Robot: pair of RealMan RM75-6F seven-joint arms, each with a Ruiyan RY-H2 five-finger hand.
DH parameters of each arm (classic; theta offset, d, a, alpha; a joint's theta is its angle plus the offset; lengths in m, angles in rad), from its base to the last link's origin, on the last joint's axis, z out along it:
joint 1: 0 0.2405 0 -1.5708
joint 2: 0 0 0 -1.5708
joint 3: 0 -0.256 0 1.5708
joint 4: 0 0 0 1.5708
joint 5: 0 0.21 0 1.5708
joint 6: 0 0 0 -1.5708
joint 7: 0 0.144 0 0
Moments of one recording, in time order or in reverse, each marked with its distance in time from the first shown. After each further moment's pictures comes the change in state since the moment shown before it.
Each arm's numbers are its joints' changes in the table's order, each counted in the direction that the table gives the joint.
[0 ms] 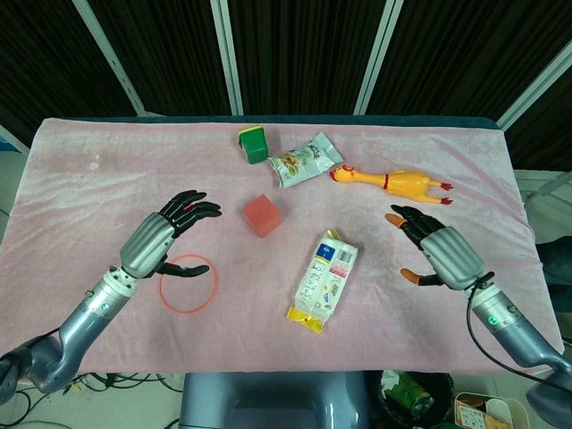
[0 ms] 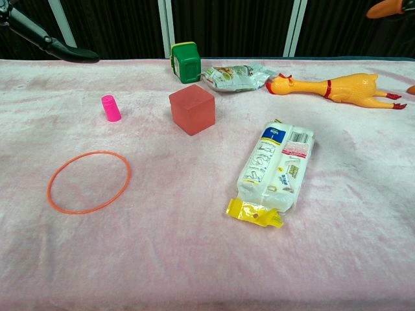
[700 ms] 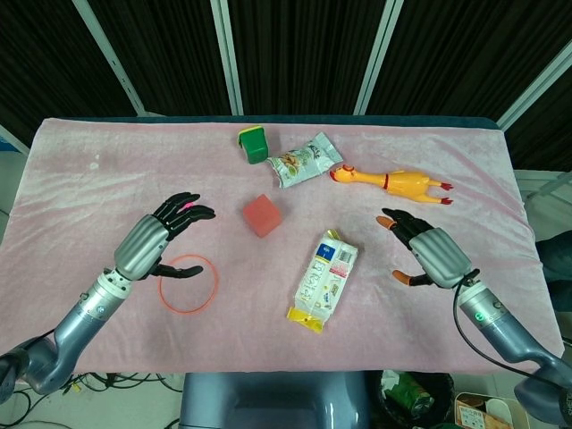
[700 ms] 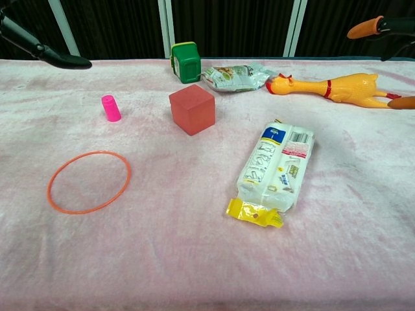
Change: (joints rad) left arm 0.003 0.015 -0.053 0.035 0.001 -0.048 0.013; right arm 0.025 -0.012 0.025 -0.019 0.070 0.047 -0.036
